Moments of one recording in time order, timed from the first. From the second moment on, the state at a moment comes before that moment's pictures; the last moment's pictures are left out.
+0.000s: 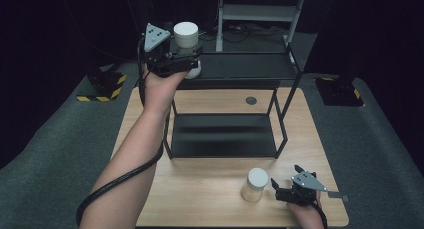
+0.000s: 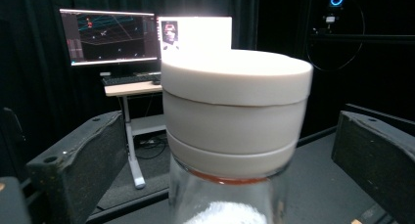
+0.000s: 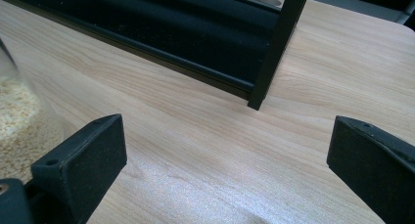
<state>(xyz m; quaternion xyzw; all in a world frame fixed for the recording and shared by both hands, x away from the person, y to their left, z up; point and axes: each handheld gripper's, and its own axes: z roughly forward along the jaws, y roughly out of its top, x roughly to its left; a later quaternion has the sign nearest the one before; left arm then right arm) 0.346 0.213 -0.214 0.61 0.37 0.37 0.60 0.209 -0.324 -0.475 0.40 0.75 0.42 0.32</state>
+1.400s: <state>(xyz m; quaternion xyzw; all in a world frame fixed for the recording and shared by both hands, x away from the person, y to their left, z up) 0.261 0.237 -0.244 0.62 0.37 0.38 0.58 0.208 -0.321 -0.475 0.39 0.75 0.42 0.33</state>
